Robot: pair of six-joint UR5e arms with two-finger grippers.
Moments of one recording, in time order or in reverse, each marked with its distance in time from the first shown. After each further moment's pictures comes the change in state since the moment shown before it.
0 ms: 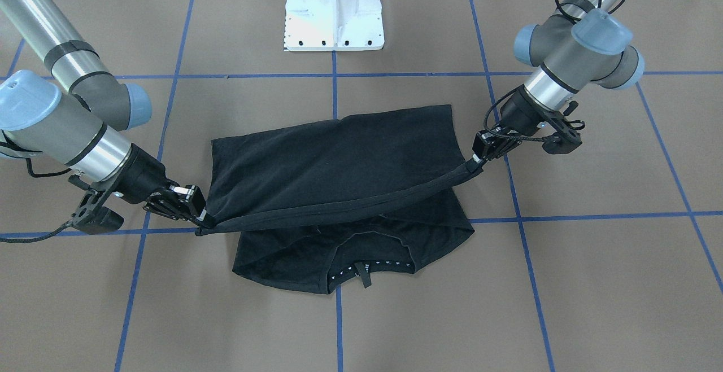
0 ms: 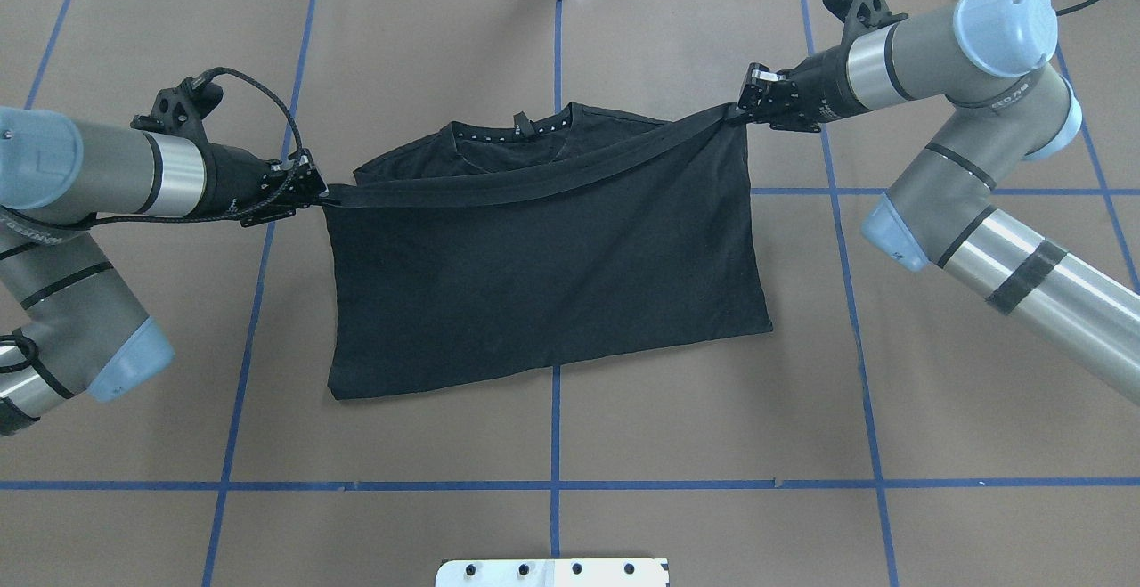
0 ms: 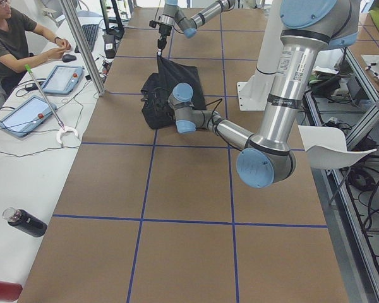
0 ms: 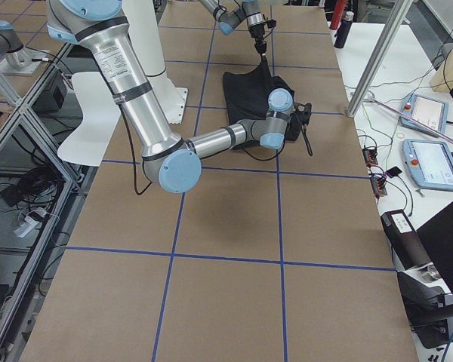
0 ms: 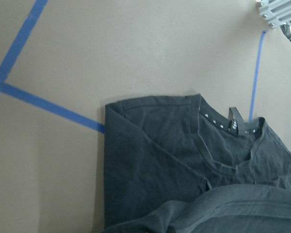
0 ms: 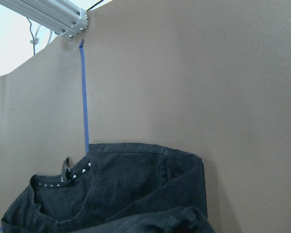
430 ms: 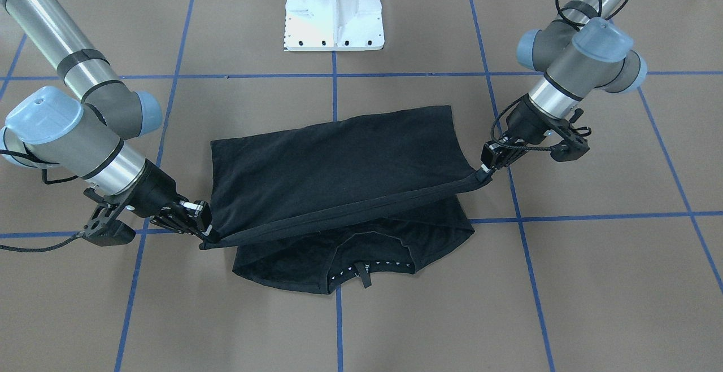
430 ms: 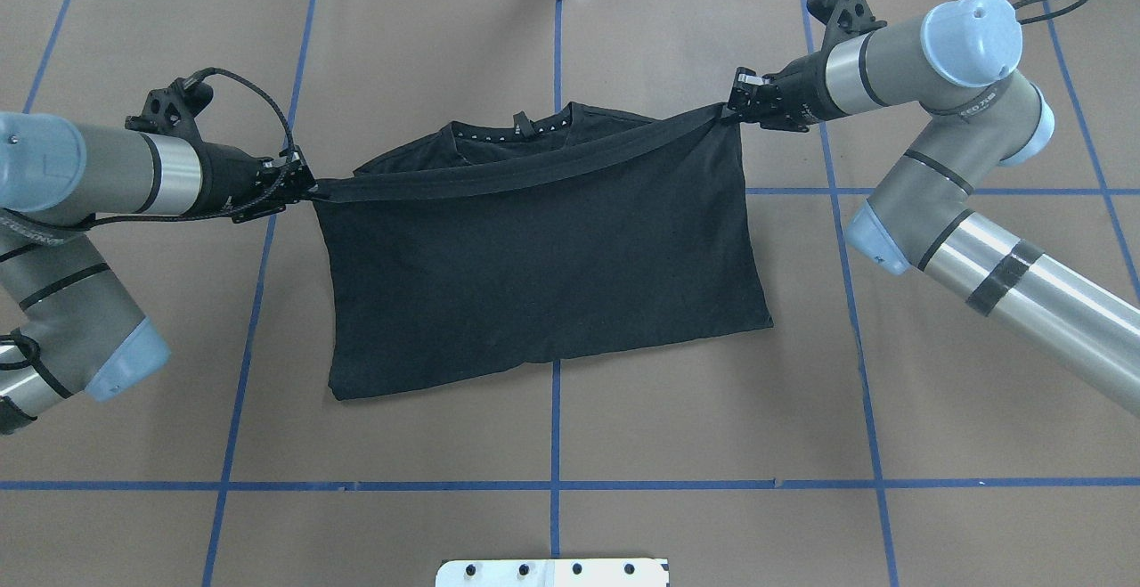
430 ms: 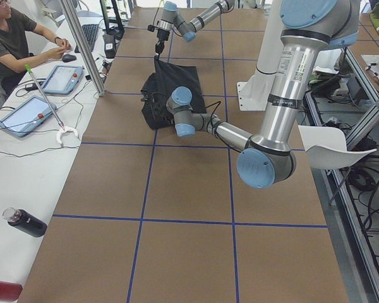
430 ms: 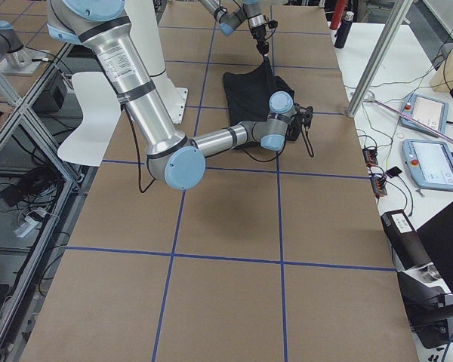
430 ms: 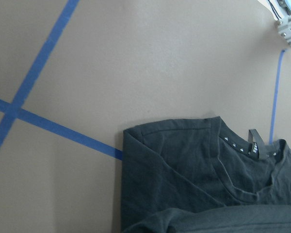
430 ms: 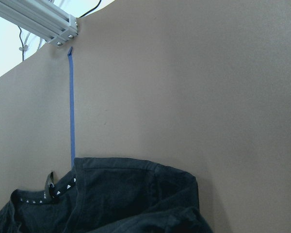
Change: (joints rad) left arm -0.003 0.007 0.031 0.000 0.045 0.000; right arm -0.019 0.027 -0.052 0.000 -0.057 -0.020
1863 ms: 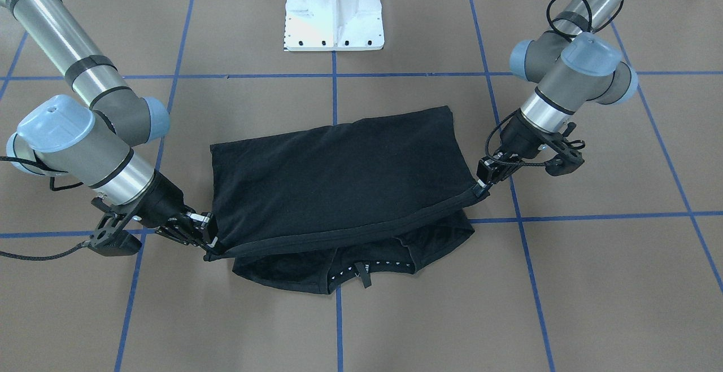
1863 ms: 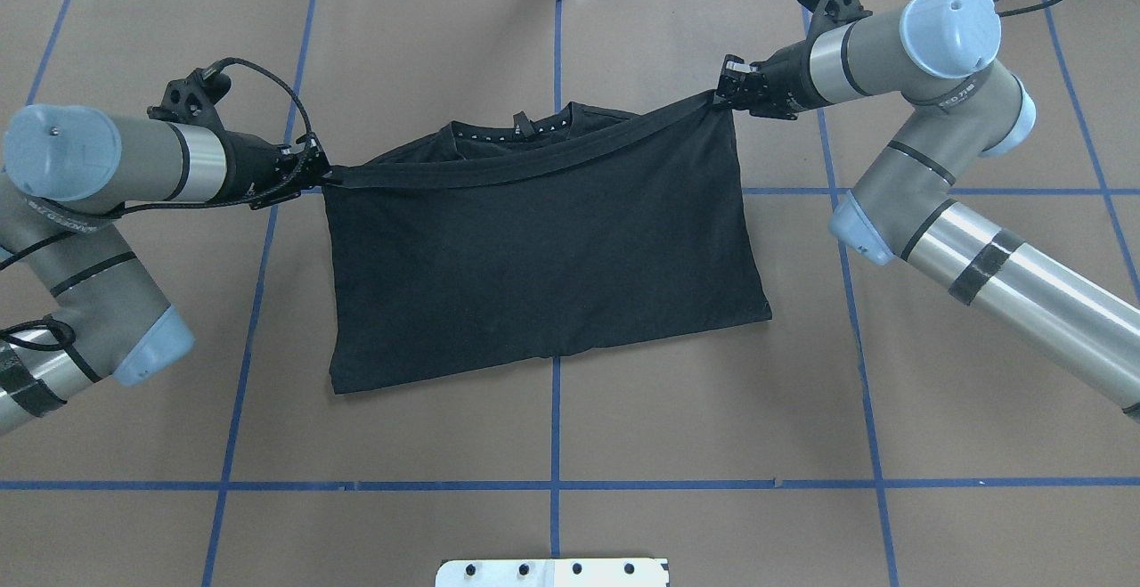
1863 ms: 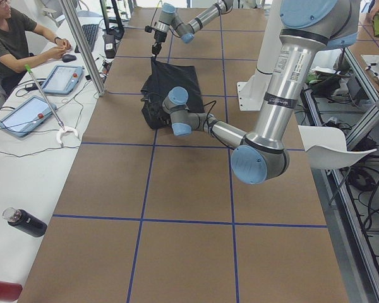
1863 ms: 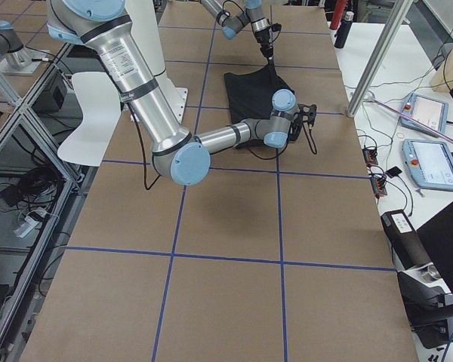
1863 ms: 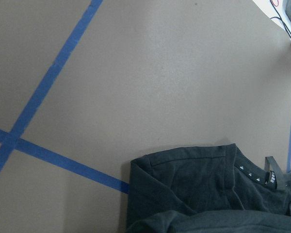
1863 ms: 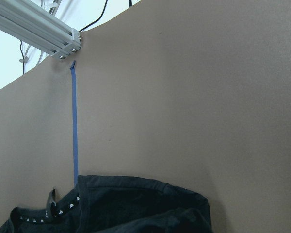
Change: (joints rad) left arm 0.002 -0.057 0.055 0.001 0.032 -0.009; right arm -0.001 0.040 -0.037 -0.003 -0.032 0.004
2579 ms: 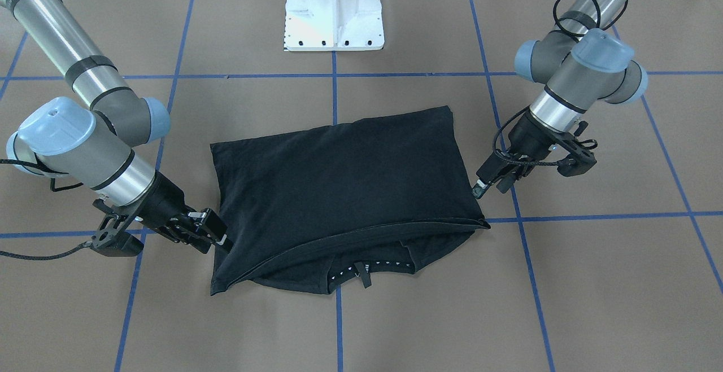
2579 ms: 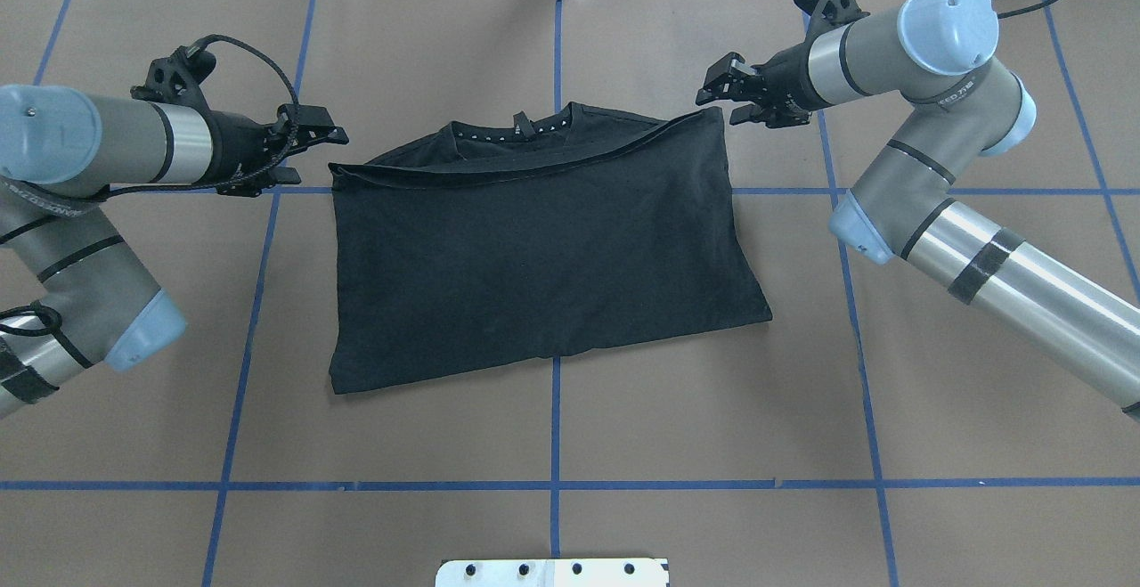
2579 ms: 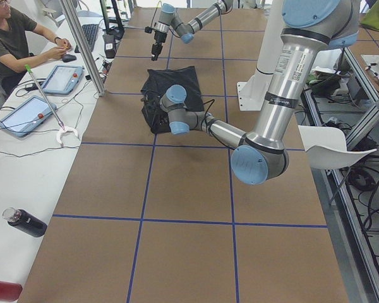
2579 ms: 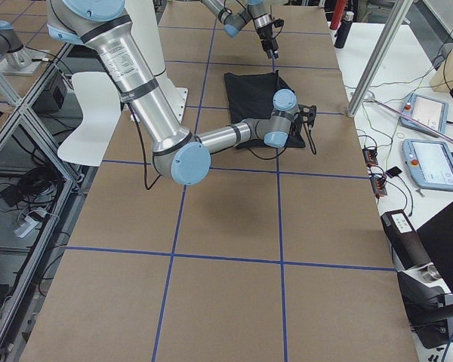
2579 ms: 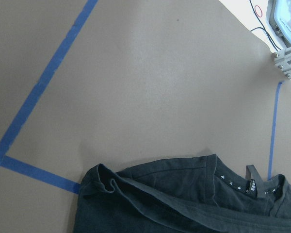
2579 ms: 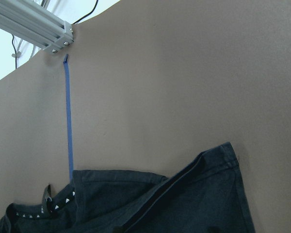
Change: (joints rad) left arm -0.034 -0.003 -0.012 -0.001 -0.001 0.010; right arm 0.002 -0.003 0.006 -0.023 0.045 0.009
